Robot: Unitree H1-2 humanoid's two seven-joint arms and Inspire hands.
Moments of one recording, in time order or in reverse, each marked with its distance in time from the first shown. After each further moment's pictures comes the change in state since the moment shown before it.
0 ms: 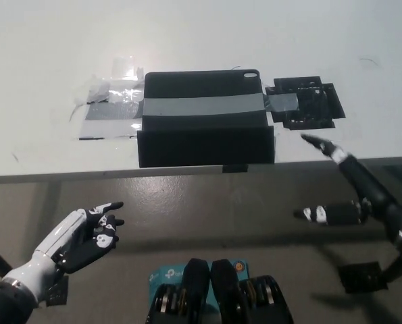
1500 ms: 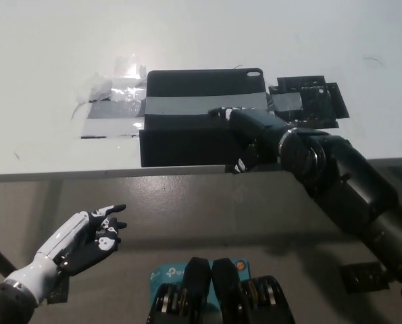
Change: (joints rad) left_arm 0.001 -0.001 -0.005 -0.004 0.002 0.006 -0.007; right_arm -0.532 0.201 0.340 0.839 -0.349 -0.202 0.077
